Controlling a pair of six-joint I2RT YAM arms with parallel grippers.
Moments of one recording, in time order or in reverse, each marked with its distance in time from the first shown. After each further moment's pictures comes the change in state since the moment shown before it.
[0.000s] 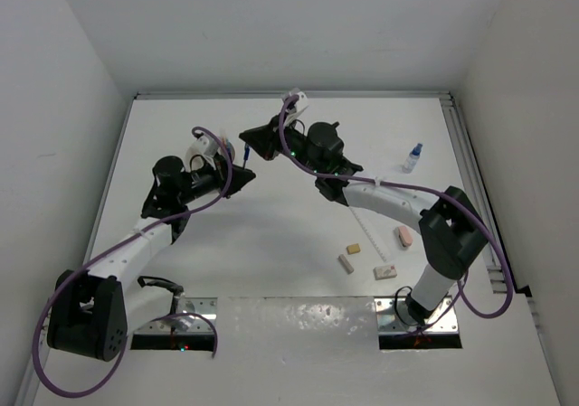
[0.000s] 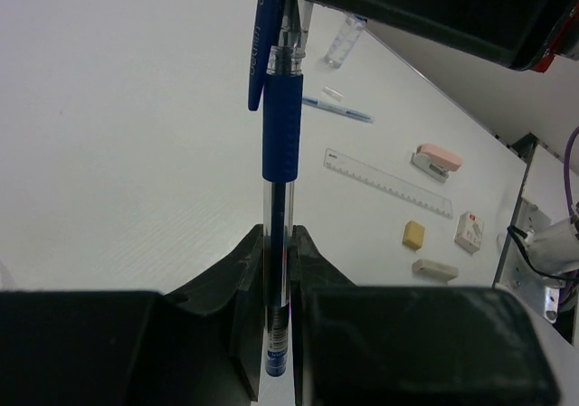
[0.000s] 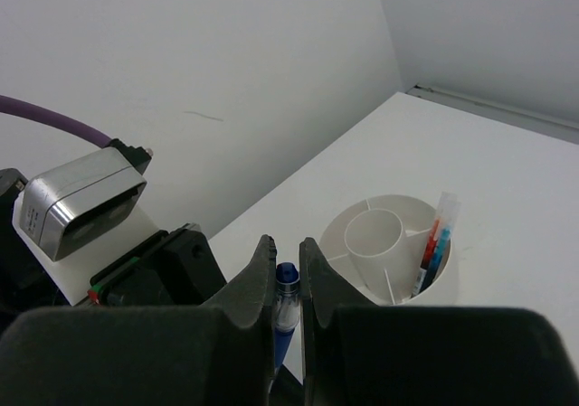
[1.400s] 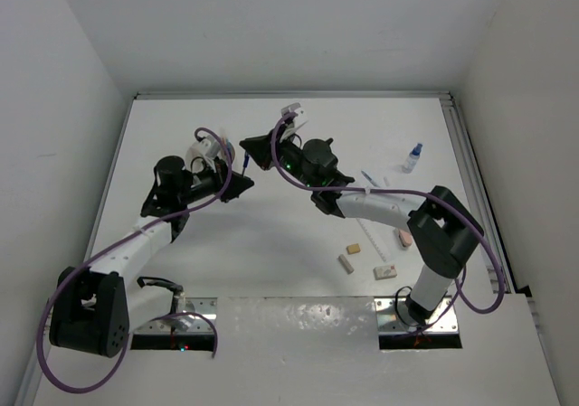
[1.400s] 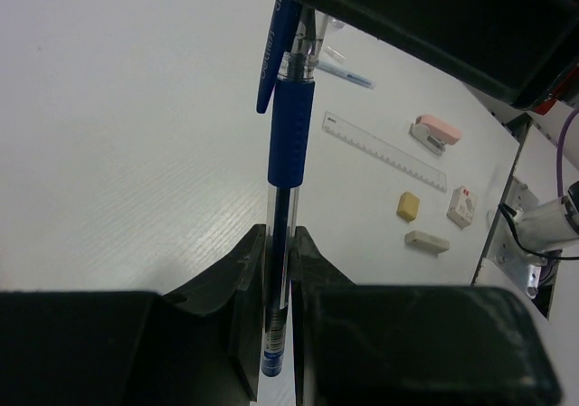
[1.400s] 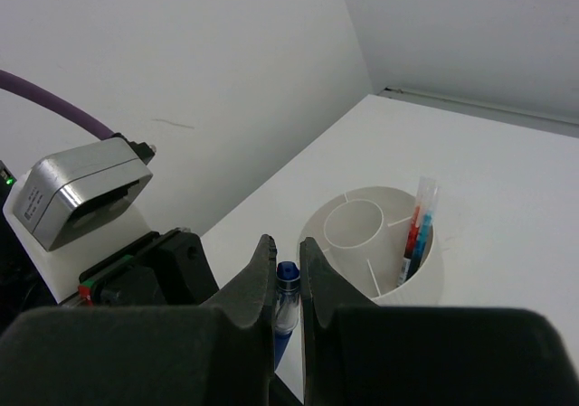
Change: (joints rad) left arm 0.026 0.017 0.000 -0.093 0.035 0.008; right arm 0.056 0.032 -0.103 0.142 0.148 -0.016
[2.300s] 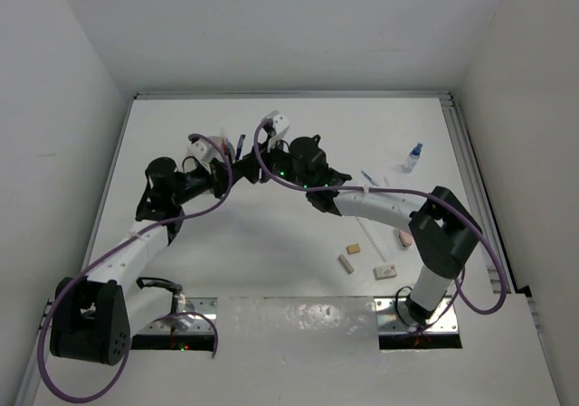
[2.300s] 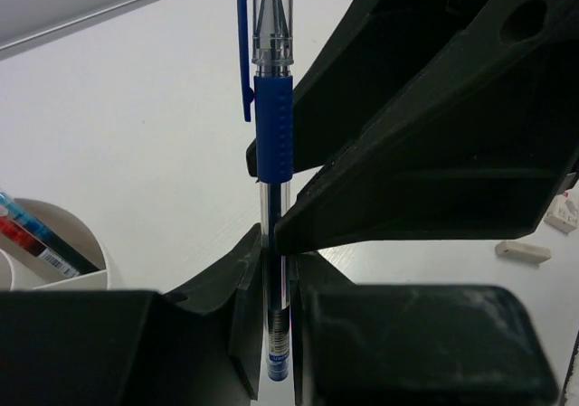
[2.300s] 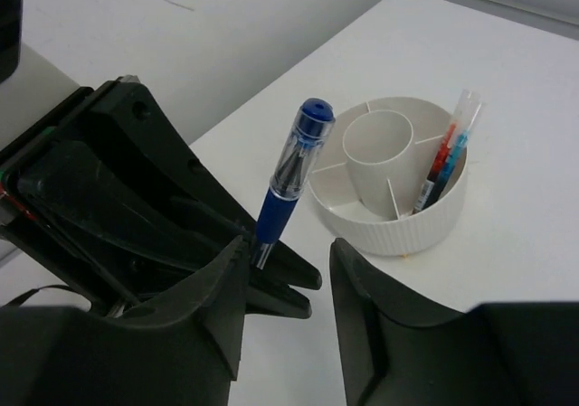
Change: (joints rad) left arm 0.039 -0.045 -0.017 0.049 -0.035 0.211; right arm 0.022 0.002 0.066 -0.264 -0.117 -0.089
